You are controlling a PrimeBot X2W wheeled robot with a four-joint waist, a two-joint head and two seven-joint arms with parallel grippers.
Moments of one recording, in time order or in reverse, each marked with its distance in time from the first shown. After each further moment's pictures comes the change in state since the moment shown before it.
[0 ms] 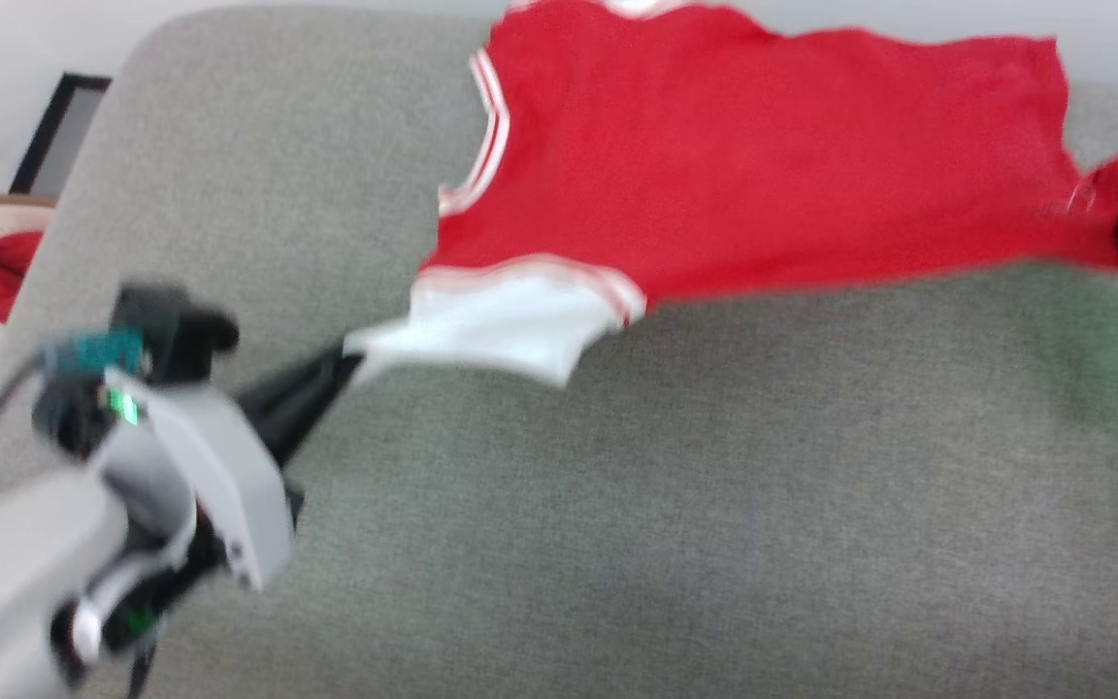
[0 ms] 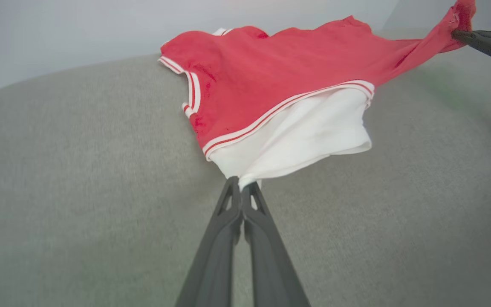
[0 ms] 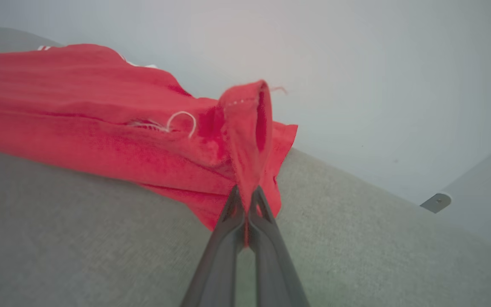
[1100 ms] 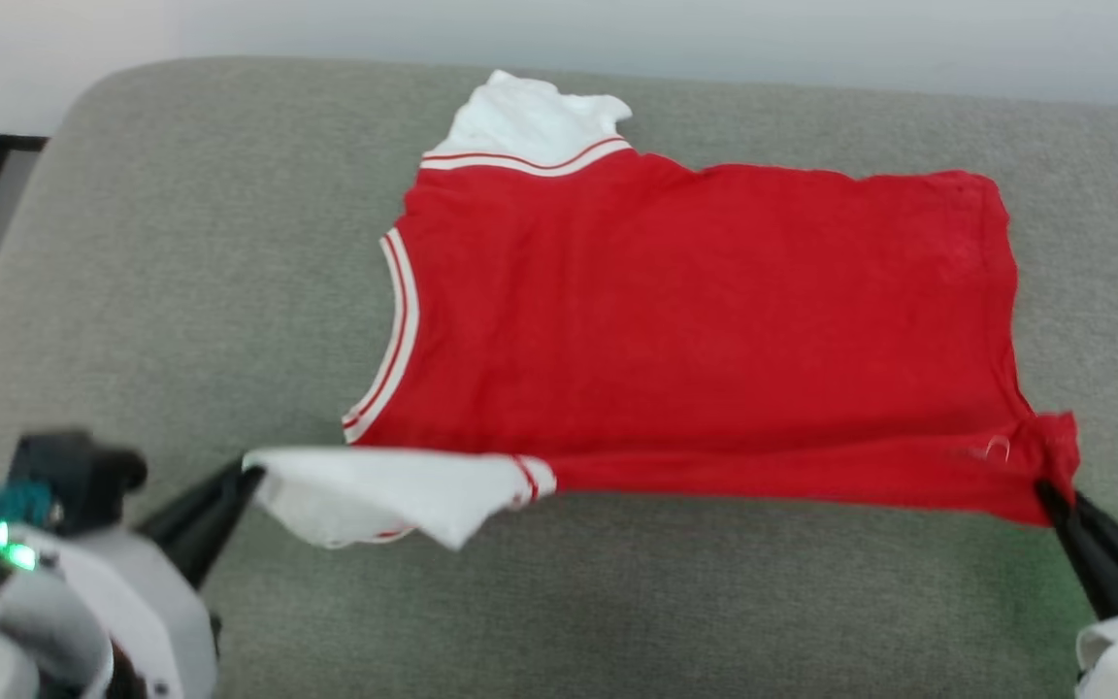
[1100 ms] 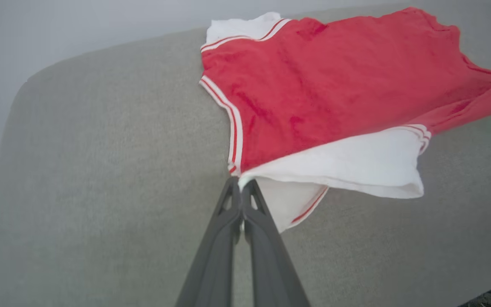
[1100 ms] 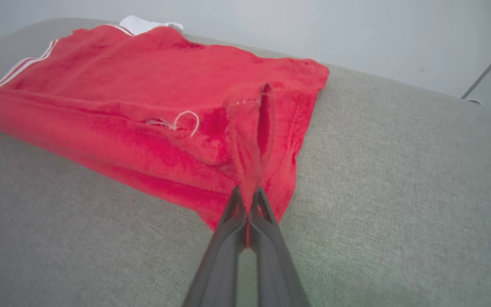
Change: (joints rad) left arm 0.297 0.290 0.003 -0.384 -0.050 0.343 -0.086; right arm 0.746 0.127 -0.323 -0.669 -0.053 0.000 0.223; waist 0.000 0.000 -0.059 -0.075
